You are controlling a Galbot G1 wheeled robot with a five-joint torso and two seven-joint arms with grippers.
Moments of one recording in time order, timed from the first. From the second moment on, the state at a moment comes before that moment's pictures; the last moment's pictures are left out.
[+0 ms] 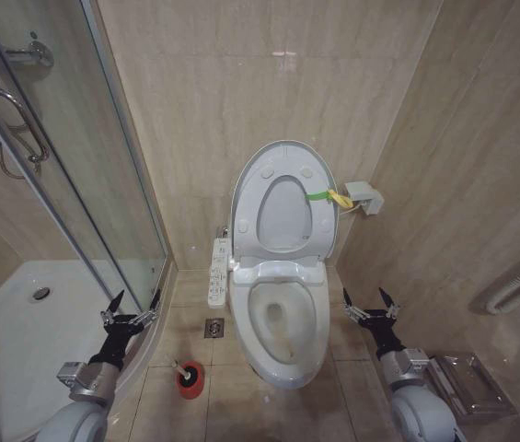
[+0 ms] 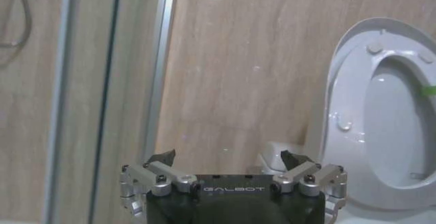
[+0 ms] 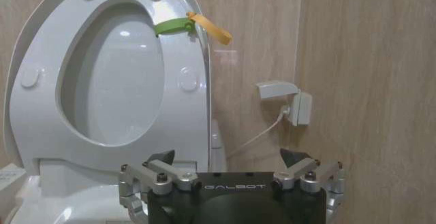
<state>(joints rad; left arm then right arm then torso) 1.46 -1.16 -0.56 -1.92 -0.55 -0.17 0.02 -1.43 1.20 0.59 1.83 0.33 0.17 0.10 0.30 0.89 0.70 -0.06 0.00</state>
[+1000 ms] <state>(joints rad) 1.44 -1.18 -0.52 -1.89 -0.45 -0.17 0.04 -1.43 1.20 0.59 1.83 0.33 0.17 0.10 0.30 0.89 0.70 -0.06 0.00</state>
